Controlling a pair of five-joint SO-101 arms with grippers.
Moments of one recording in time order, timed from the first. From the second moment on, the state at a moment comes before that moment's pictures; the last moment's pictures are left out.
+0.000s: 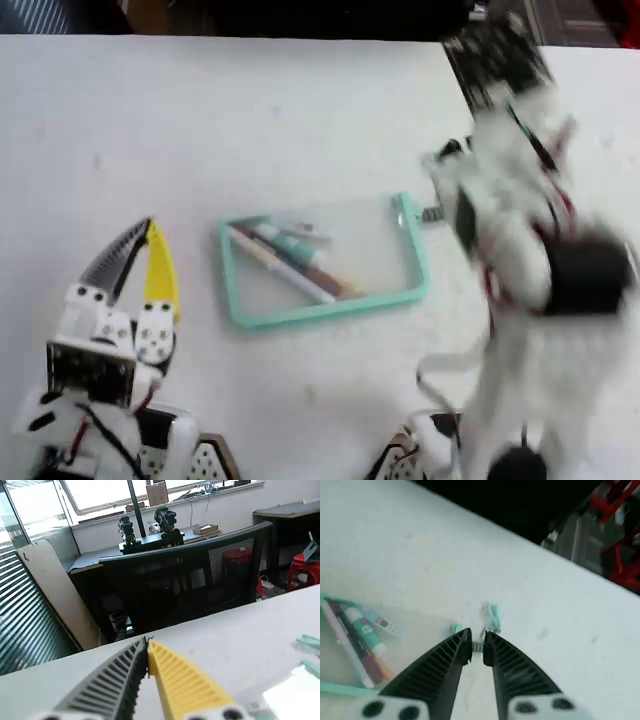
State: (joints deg) left arm 4.3 -101.3 51.5 63.5 -13.1; right arm -5.9 -30.4 -25.8 97.4 24.2
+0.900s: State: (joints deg) left arm -2.4 -87.5 9.0 92.5 -16.7; right arm -8.5 -99.7 6.7 96.4 19.1
